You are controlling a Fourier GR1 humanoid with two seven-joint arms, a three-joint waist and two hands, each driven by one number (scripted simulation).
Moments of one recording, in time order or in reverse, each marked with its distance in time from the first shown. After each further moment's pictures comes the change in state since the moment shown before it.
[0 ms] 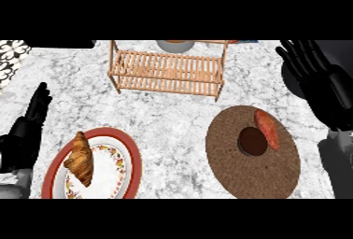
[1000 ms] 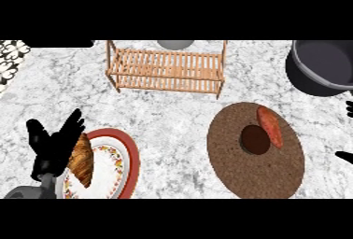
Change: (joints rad) left arm 0.020 -0.152 0.018 0.194 0.241 -0.178 0.192; right arm 0.333 -0.298 -0.248 0.441 0.194 0.212 -0.403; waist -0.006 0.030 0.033
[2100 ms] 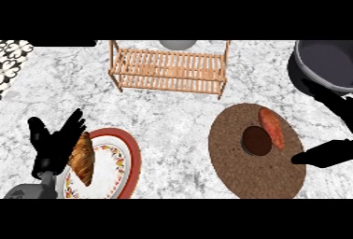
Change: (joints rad) left arm -0.014 -0.027 0.045 0.033 -0.032 -0.058 0.014; right arm -0.125 0.042 0.281 -0.558 0.157 -0.061 0.879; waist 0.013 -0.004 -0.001
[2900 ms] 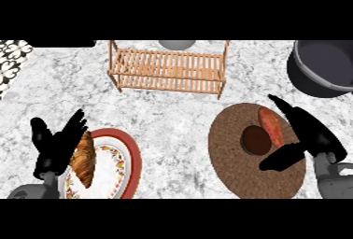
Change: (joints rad) left arm 0.006 -0.044 0.041 -0.007 -0.053 -0.031 0.016; right arm -0.040 0.159 0.186 0.049 0.275 0.020 0.206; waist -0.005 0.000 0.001
